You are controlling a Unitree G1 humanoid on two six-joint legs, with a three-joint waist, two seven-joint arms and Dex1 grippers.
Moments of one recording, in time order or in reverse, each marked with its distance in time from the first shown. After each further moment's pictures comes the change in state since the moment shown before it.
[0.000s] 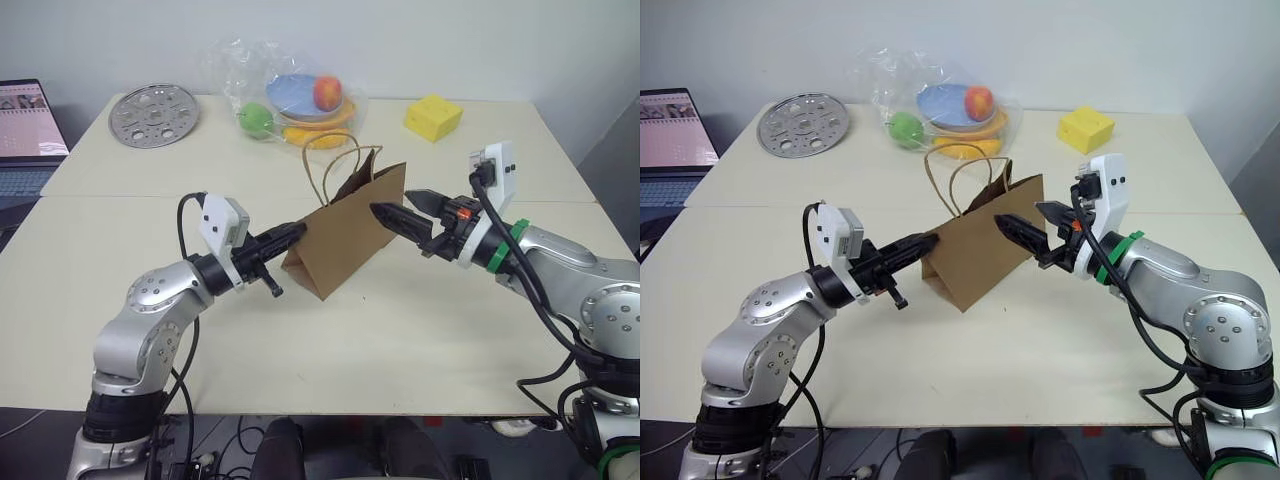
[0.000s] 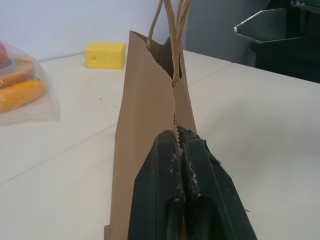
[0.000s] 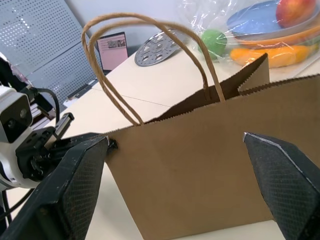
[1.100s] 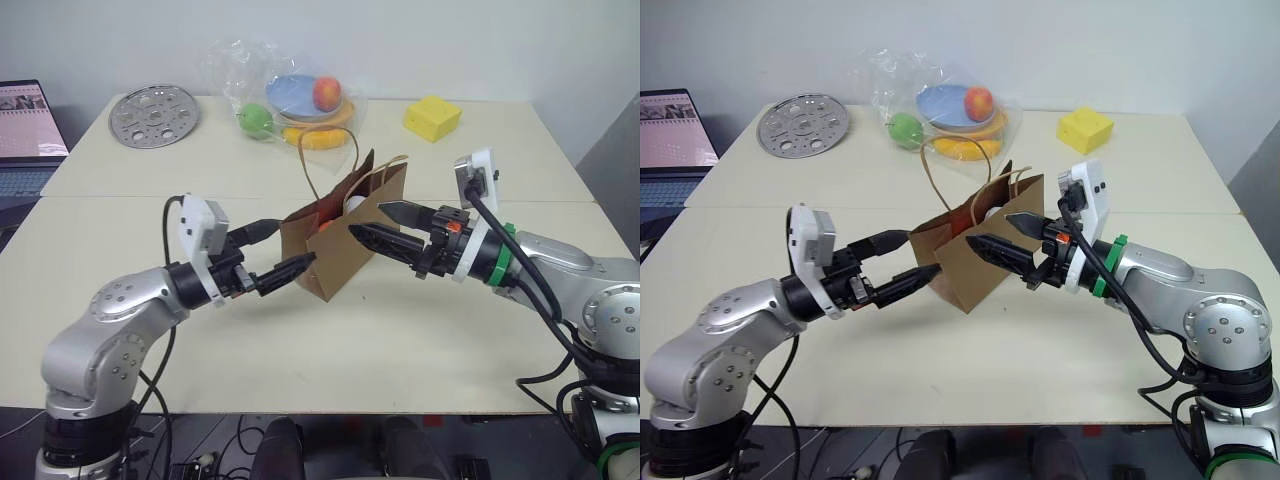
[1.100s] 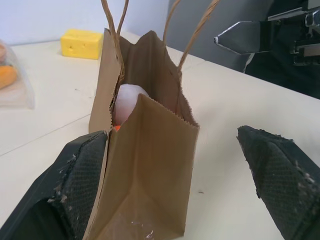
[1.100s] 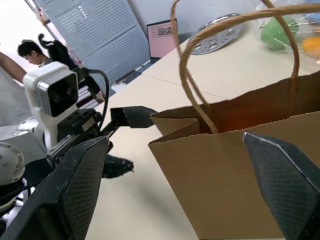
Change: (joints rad) left arm 0.099 0.052 0.102 -0.196 -0.156 0.182 -0.015; right arm -0.020 -0.002 0.026 -0.032 0.092 0.038 0.084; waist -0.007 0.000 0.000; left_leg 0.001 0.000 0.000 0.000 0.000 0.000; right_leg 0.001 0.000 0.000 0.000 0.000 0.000
